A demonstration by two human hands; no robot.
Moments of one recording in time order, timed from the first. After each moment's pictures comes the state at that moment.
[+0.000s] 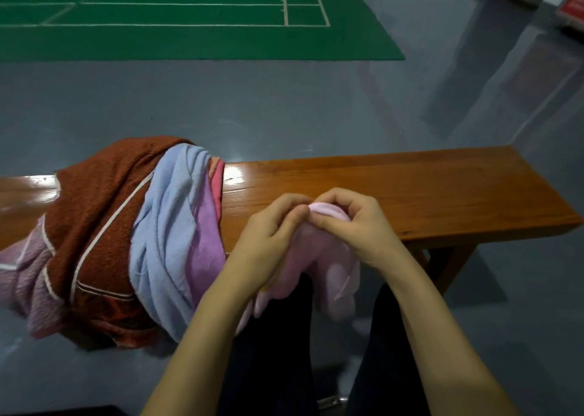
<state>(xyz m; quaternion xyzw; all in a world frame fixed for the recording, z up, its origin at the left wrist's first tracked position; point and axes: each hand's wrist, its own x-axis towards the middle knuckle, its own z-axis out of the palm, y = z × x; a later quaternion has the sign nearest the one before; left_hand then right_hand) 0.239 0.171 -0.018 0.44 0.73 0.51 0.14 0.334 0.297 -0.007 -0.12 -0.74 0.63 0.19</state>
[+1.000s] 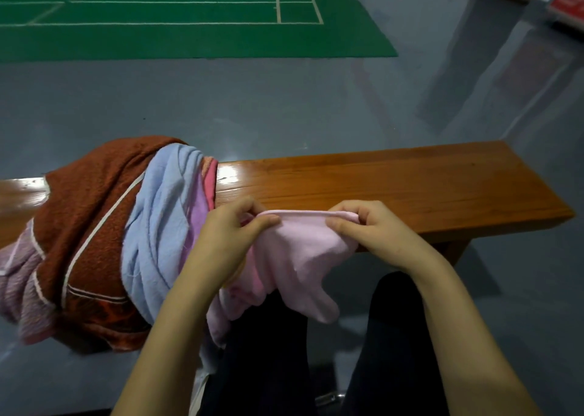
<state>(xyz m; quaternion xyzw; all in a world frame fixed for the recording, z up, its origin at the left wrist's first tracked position) 0.217 0.154 -0.014 0.34 0.82 0.45 0.11 0.357 0.328 -0.012 -0.18 -0.81 0.56 0.06</state>
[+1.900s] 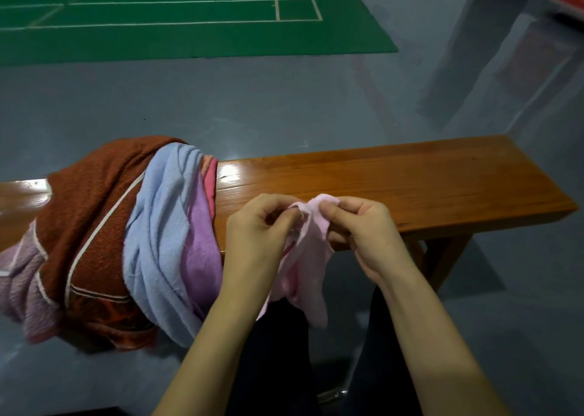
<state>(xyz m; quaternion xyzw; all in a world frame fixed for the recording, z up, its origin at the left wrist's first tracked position) 0.264 0.172 -0.003 0.30 0.76 0.58 0.07 0.347 0.295 -0.021 -0.25 -0.59 0.74 0.20</state>
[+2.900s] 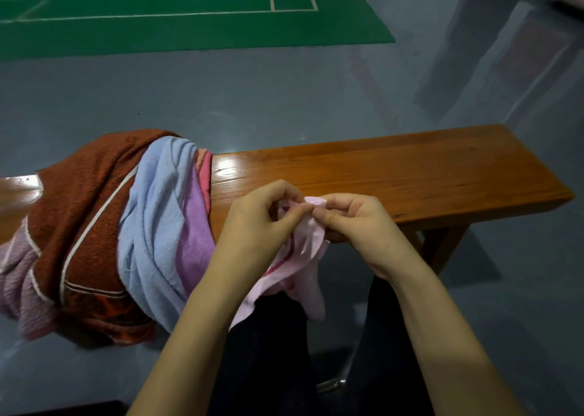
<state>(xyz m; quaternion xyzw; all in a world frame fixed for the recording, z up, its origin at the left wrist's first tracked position) 0.254 0.171 0.004 0.40 0.78 0.48 0.10 0.357 0.297 -0.015 -0.18 -0.64 0.73 0.14</state>
